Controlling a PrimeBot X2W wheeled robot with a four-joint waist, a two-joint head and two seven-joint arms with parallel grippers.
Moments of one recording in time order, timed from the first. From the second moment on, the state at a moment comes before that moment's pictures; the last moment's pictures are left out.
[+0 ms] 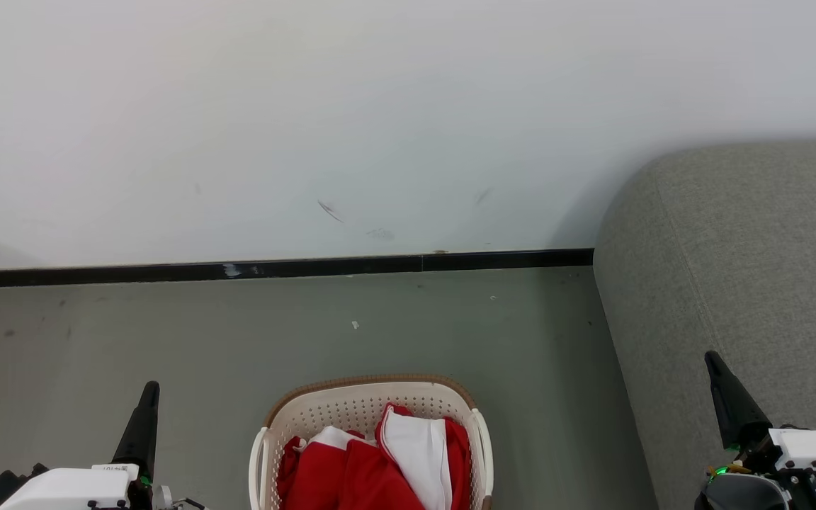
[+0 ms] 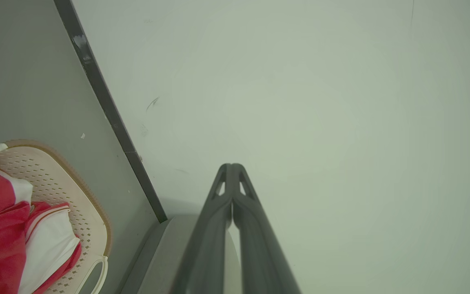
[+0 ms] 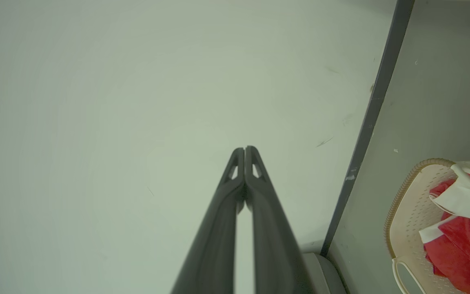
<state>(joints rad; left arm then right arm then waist) -0.07 0.03 0.09 0.27 -1.60 -0.12 0.12 -0.06 -0.08 -0.07 0.26 1.67 0.12 0.06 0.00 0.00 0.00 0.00</state>
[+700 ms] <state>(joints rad) -0.07 0.03 0.09 0.27 -1.60 -0.12 0.12 -0.06 -0.08 -0.08 0.26 1.66 0.12 0.06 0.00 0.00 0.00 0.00</state>
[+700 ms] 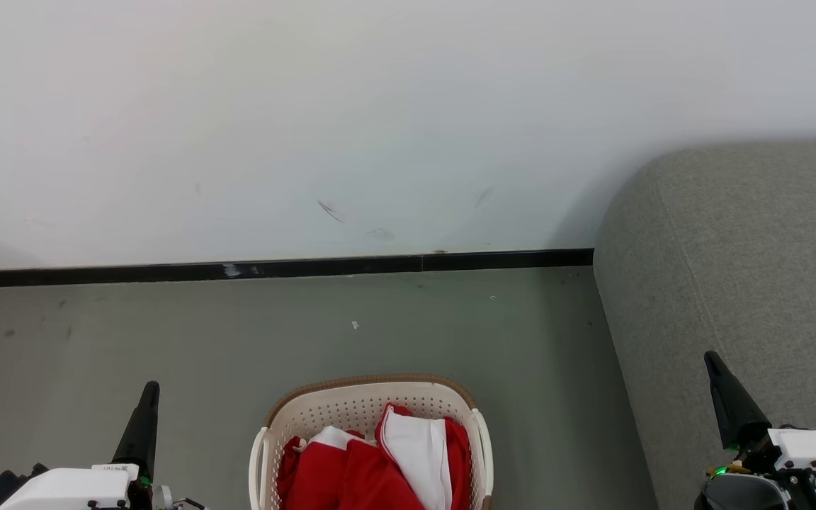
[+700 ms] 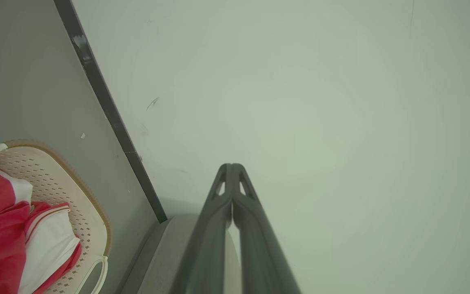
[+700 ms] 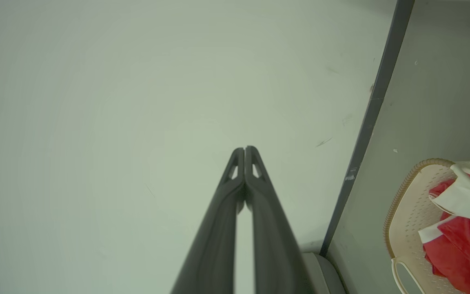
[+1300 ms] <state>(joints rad) -0.01 0.00 0.07 0.33 -1.60 -0.12 0.11 0.02 -0.04 -0.06 0.32 1.66 0.12 0.05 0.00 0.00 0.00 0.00</state>
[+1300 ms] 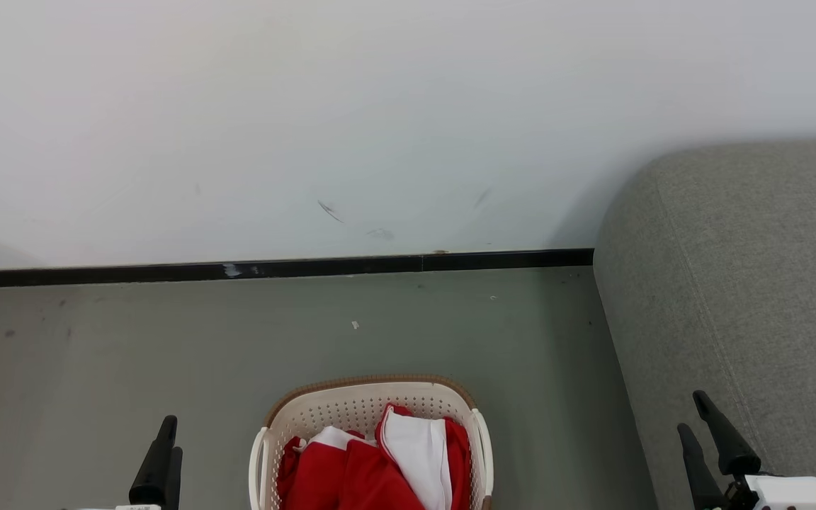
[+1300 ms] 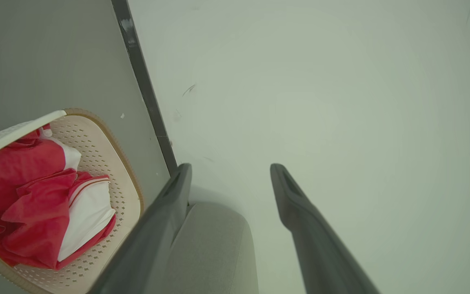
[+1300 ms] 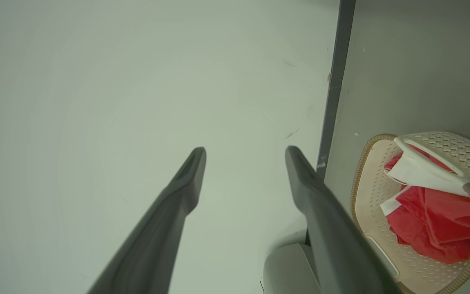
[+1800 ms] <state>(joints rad) -0.01 0.01 0.05 0.29 -1.48 -0.12 0.06 0.02 -0.04 -0.02 0.29 1.55 0.12 0.01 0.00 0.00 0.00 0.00</state>
